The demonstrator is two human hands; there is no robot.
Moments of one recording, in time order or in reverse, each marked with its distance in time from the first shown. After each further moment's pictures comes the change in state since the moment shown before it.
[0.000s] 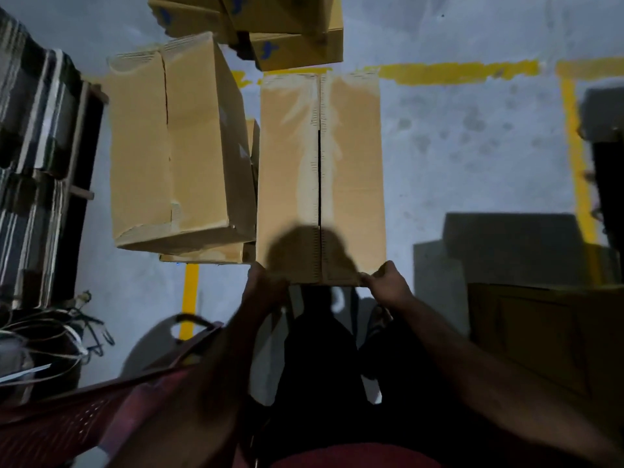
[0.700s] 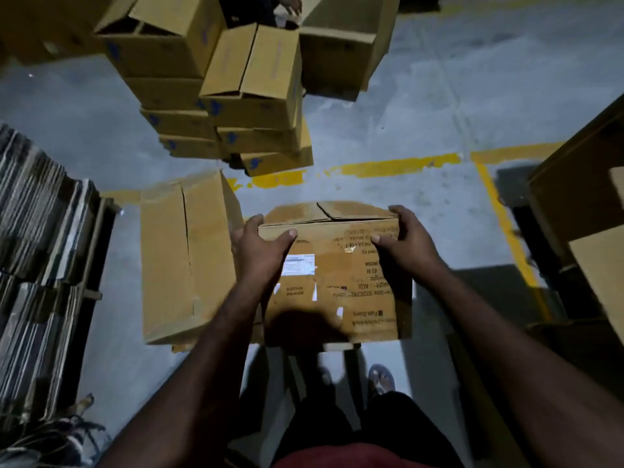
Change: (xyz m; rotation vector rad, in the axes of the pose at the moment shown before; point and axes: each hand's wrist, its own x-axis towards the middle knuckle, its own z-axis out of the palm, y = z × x) left_hand -0.111 0.246 -0.140 -0.215 0.322 0.481; right_hand -0.118 -0.196 -0.198 0.244 0.285 -0.490
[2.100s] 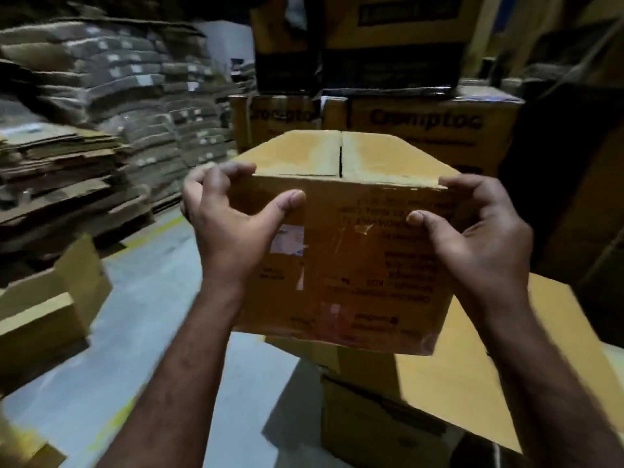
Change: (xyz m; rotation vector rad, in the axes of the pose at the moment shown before) left_hand -0.335 0.378 0.026 -0.631 -0.462 1.359; right_hand -0.434 -0.142 -0.285 -0.303 1.669 -0.340
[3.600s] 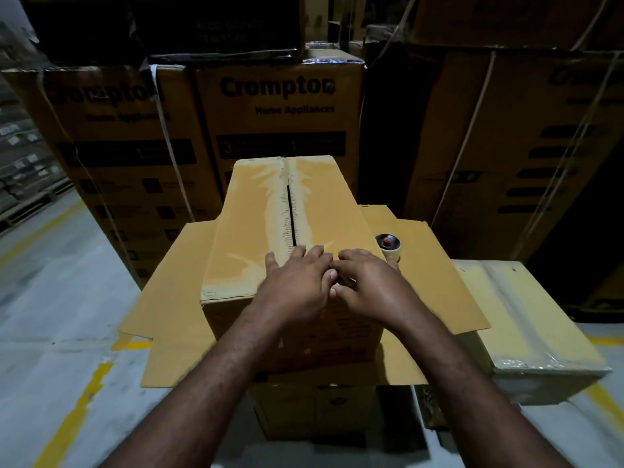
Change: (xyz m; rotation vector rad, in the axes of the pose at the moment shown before) left_hand -0.117 0.015 0.214 0.392 -1.368 0.397; right_hand -0.036 0.136 -0.028 -0.656 -0.687 0.268
